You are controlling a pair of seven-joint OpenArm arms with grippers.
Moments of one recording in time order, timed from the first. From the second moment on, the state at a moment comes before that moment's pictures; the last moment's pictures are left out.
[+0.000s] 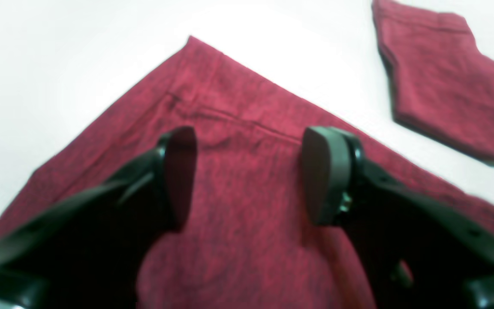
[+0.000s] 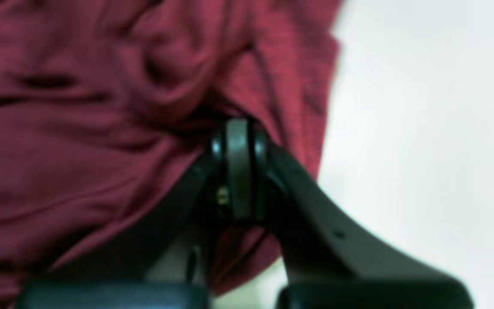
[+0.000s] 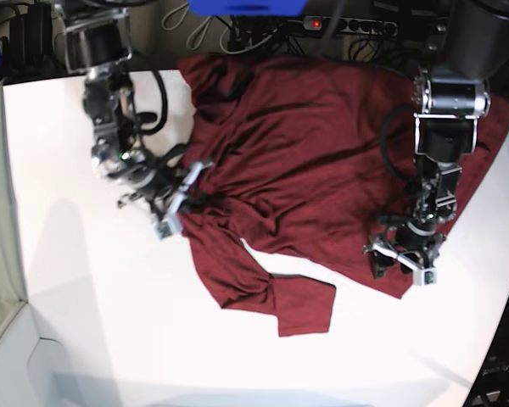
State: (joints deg) left arm -29.7 -15.5 1.1 23.8 -18.1 -17.6 -4.4; right arm 4.9 8.9 -5.5 76.0 7.3 18.3 -34.7
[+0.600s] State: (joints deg) left arm -30.1 -17.4 0.8 23.5 -18.3 -16.9 -3.8; right arm 30.6 13.9 -4.7 42.6 5.5 18.2 -24.3
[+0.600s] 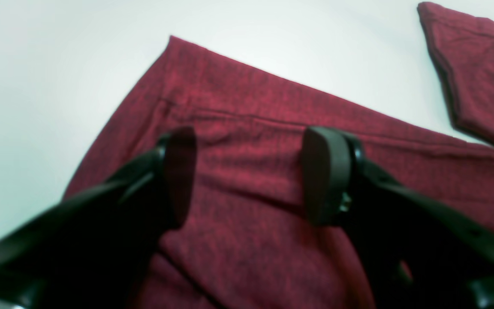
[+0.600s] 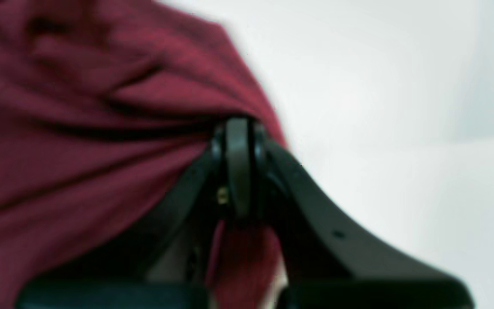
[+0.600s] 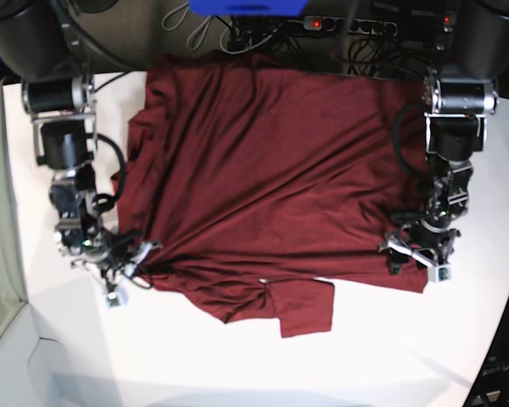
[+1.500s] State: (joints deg) left arm -30.3 -6.7 1.4 46.1 -20.0 -15.4 12.0; right arm 14.2 10.0 -4.3 83.2 6.0 17.8 -44.1
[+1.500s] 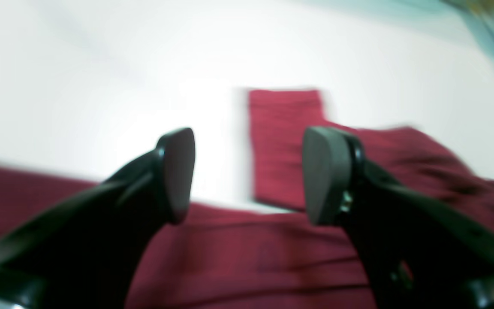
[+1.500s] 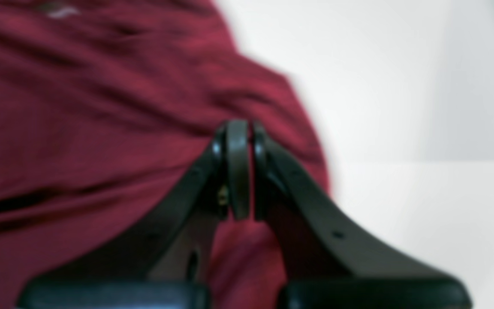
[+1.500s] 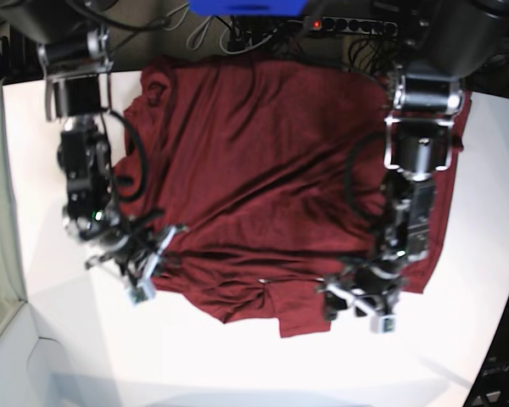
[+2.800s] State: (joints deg) left arm -33.4 -7.6 0.9 14.5 -9.2 -17.8 -15.2; right arm -8.4 7.2 -4.4 100.4 5.5 17.8 -46.0
